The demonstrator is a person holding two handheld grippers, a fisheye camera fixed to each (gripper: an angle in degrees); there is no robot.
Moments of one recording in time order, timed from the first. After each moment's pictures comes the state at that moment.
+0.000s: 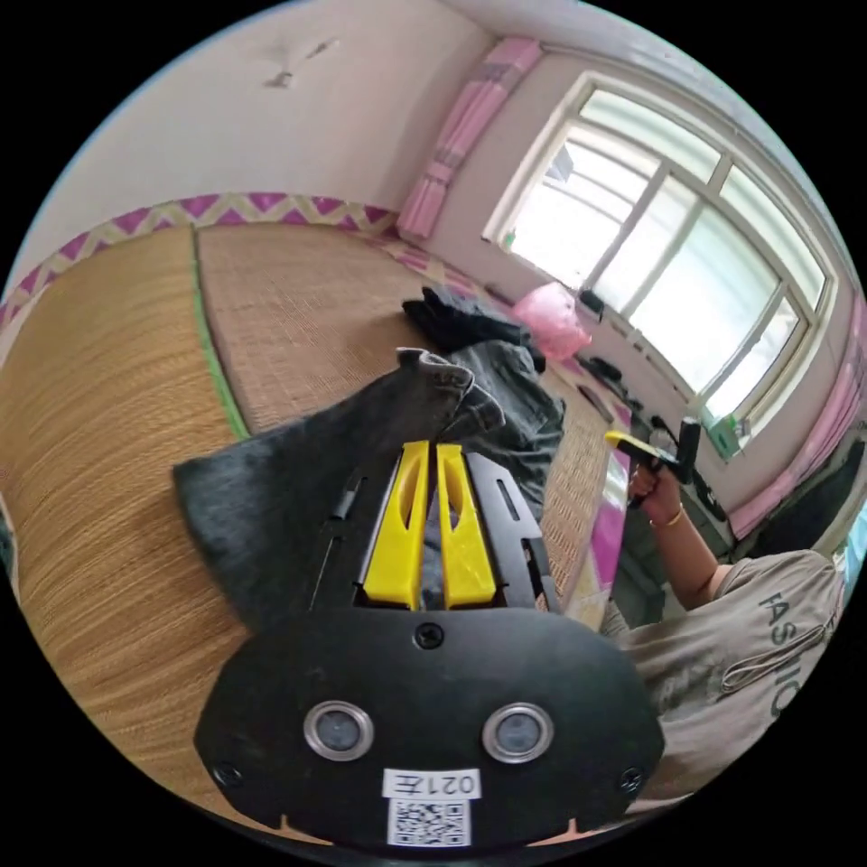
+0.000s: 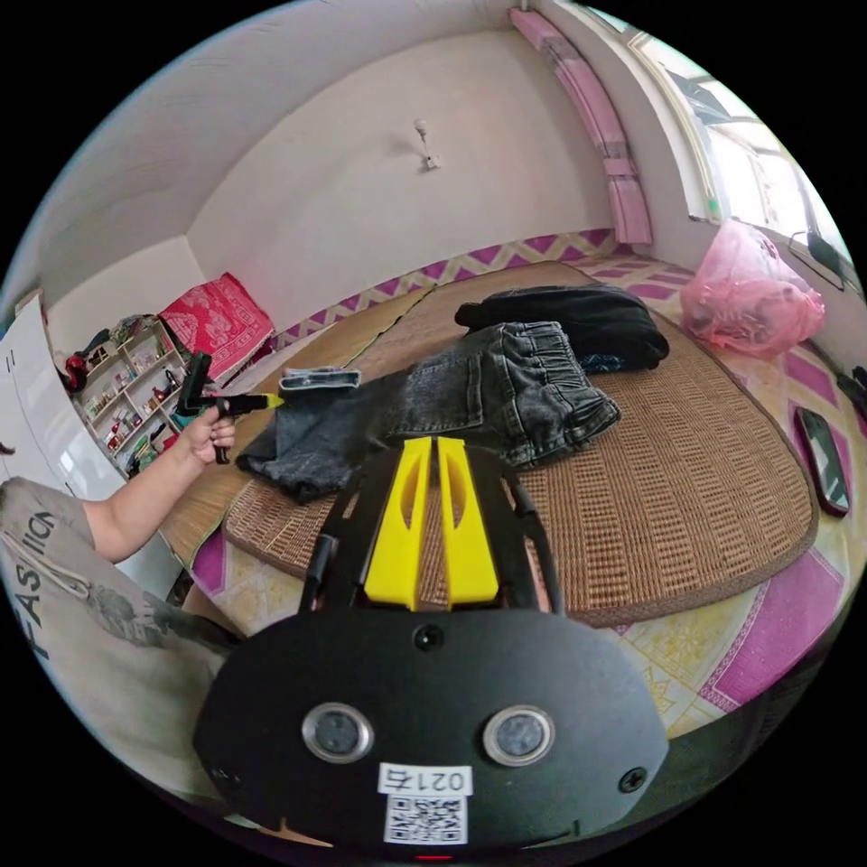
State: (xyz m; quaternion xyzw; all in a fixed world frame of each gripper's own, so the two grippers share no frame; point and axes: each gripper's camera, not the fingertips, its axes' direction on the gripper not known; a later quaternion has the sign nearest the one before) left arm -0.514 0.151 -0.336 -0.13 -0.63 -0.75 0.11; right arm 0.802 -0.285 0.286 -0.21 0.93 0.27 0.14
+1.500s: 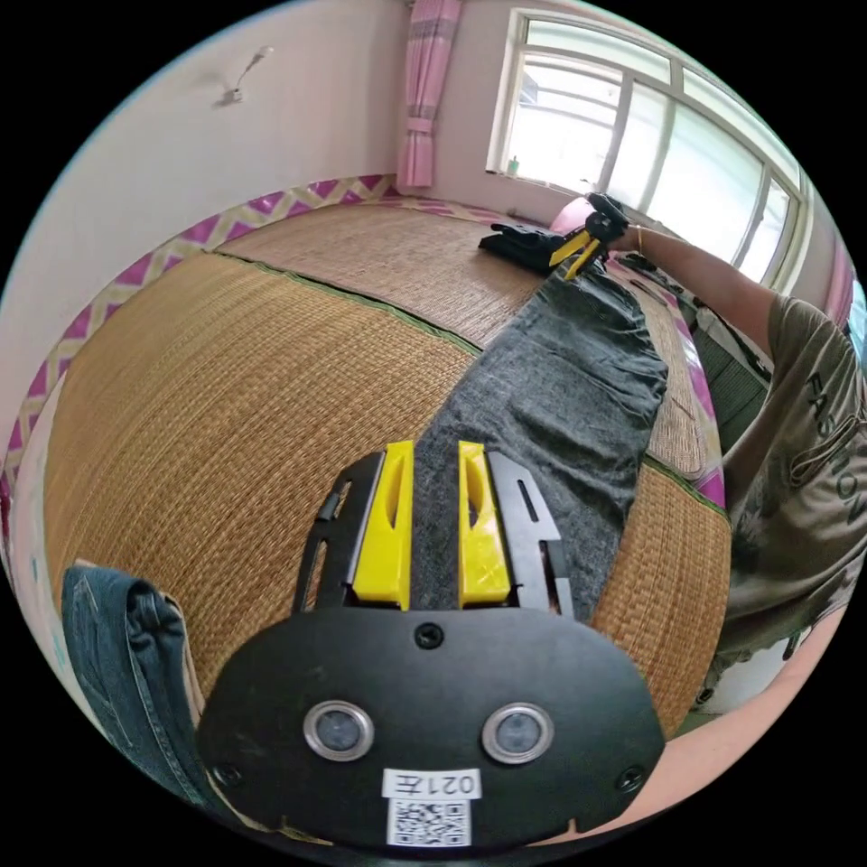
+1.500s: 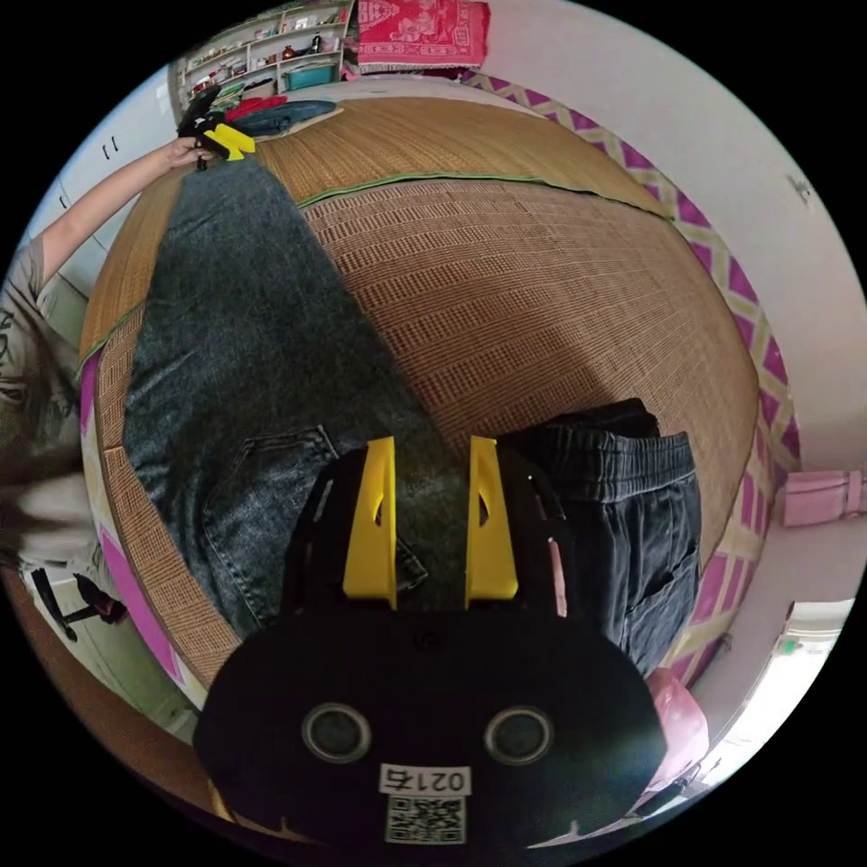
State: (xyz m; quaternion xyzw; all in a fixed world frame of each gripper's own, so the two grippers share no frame) left arm -0.310 0.101 -0.387 -0.29 -0.49 -0.80 0.17; right arm 1.131 -0.323 -0.098 -0.63 0.59 0.49 0.16
